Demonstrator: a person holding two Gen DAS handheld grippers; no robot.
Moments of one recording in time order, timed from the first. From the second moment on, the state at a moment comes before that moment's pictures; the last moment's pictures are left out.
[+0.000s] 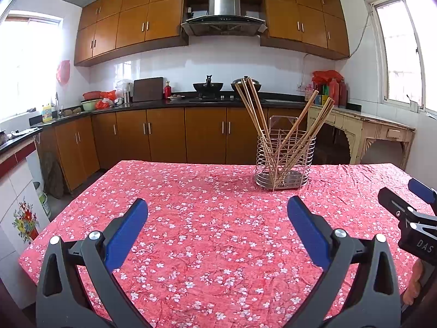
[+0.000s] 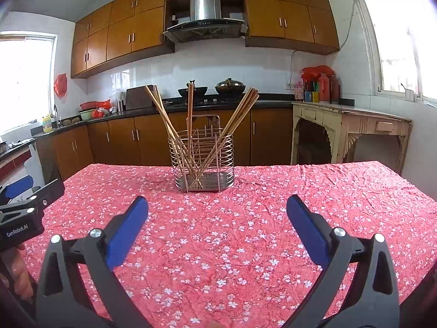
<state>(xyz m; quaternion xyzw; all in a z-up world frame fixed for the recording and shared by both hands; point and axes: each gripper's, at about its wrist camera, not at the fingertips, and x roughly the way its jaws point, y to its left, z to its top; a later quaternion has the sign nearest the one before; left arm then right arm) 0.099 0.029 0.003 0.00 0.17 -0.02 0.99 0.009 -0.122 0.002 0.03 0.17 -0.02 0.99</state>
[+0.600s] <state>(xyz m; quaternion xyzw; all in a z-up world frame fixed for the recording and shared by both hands) 0.099 0.029 0.006 0.00 0.16 -0.03 0.99 0.006 -0.123 0.004 0.03 0.16 -0.02 0.99</state>
